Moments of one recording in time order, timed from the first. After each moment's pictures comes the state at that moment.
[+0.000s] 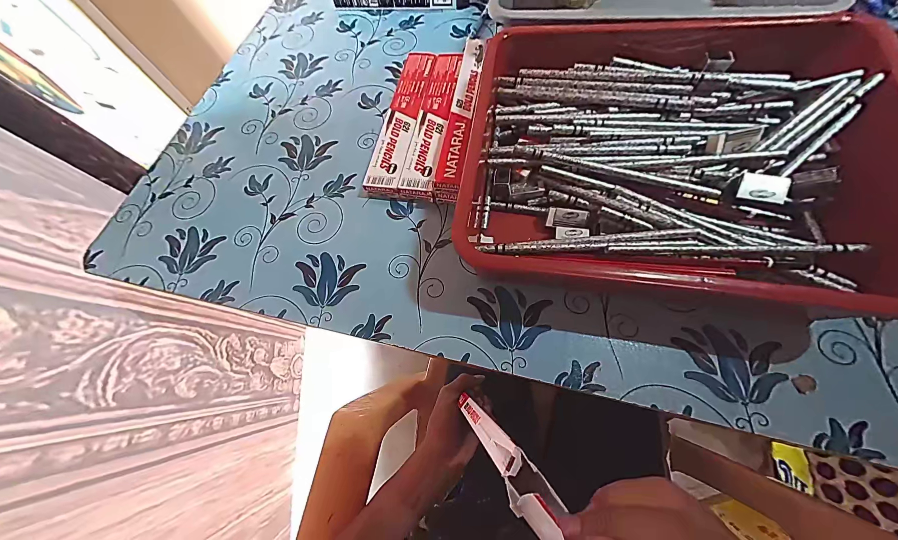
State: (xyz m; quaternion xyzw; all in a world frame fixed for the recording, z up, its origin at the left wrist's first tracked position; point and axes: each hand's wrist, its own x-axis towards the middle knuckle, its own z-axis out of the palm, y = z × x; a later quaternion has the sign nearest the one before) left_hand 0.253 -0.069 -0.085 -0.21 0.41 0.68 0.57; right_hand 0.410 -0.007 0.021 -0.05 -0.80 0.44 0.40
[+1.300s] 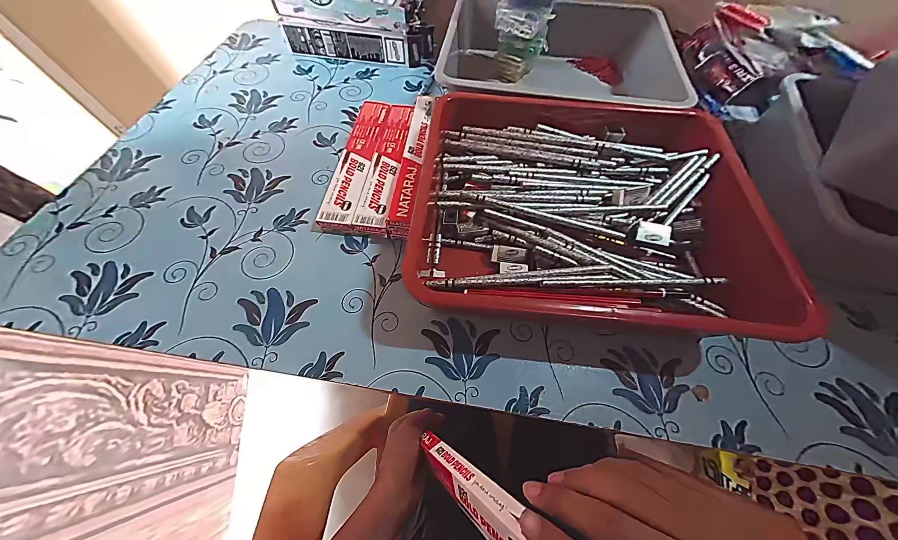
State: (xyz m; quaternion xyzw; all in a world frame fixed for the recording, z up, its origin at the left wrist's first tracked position) left_hand 0.251 -0.070 -0.098 -0.16 0.58 0.61 0.52; right_hand 0.437 0.047 0.071 0.04 -0.97 0.20 0.11
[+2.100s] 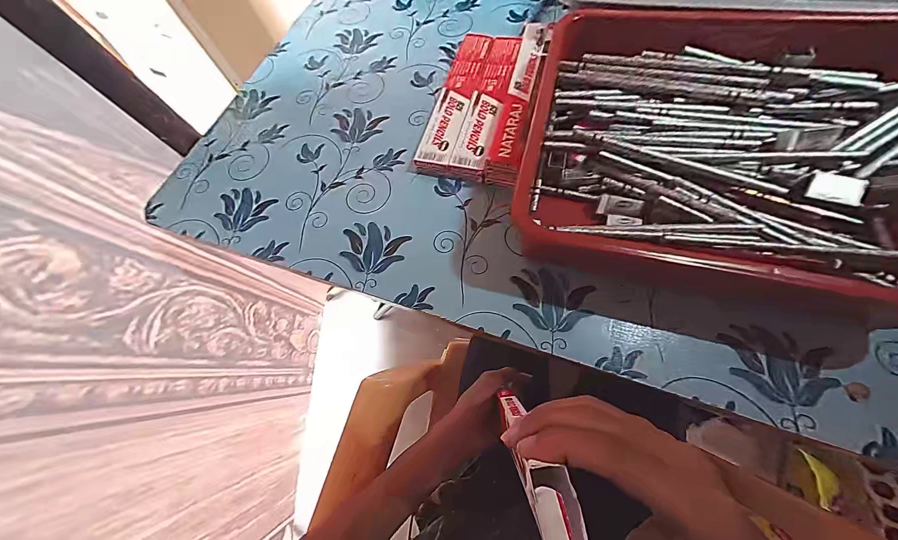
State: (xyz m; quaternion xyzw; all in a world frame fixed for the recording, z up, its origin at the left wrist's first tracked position) left_hand 0.247 -0.075 -0.078 -0.07 0.40 0.59 0.70; right_hand 0.371 0.017 0.018 0.11 -0.83 0.49 0.26
